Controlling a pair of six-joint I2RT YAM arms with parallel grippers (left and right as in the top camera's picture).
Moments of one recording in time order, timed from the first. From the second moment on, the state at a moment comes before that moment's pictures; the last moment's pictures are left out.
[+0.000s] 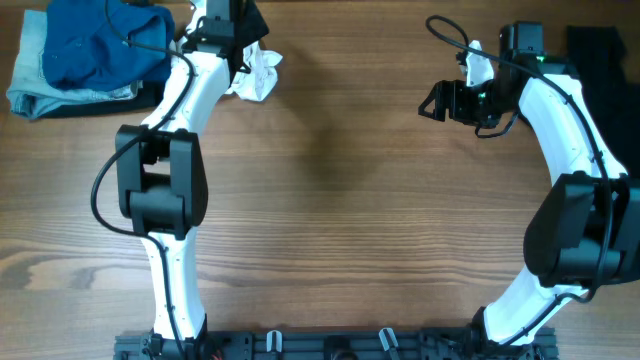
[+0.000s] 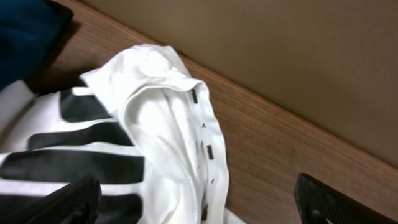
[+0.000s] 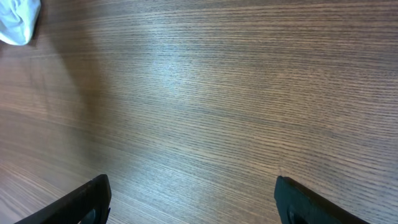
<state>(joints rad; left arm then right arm) -0.16 2.29 1.86 -0.27 -0.23 -0.56 -0.07 1.92 1.53 -0.93 -0.45 -0.03</state>
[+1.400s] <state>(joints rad) -0.20 2.39 1.92 -0.82 -0.28 -0.19 -0.07 1.92 1.53 -0.90 -0.45 -0.03</state>
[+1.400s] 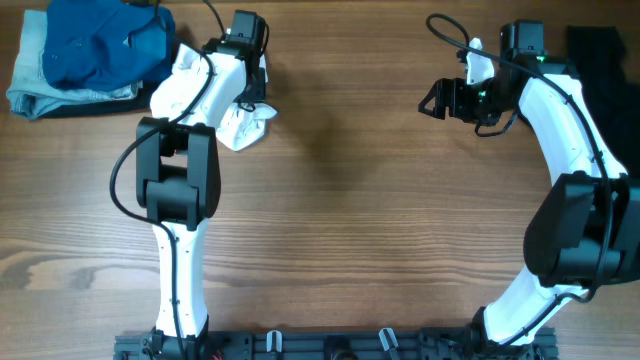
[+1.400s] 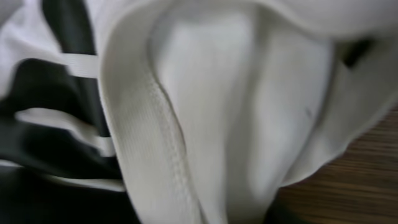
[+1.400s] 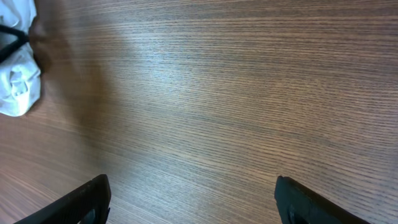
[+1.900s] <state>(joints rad) -0.21 2.37 1.94 -1.02 -0.24 -0.18 -0.07 1.92 1.53 -0.89 -0.45 -0.03</state>
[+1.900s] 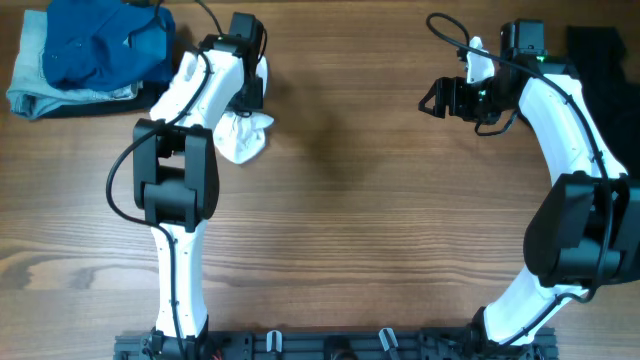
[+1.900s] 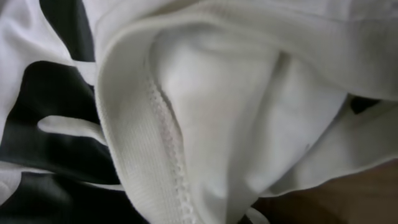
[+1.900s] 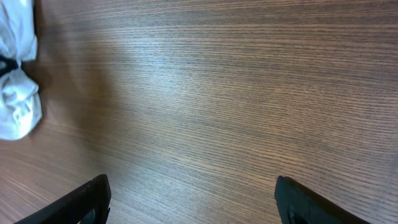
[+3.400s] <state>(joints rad) 0.26 2.09 2.12 -0.40 -0.50 0.69 -0.07 1.92 1.53 -0.91 -0.45 -0.02</state>
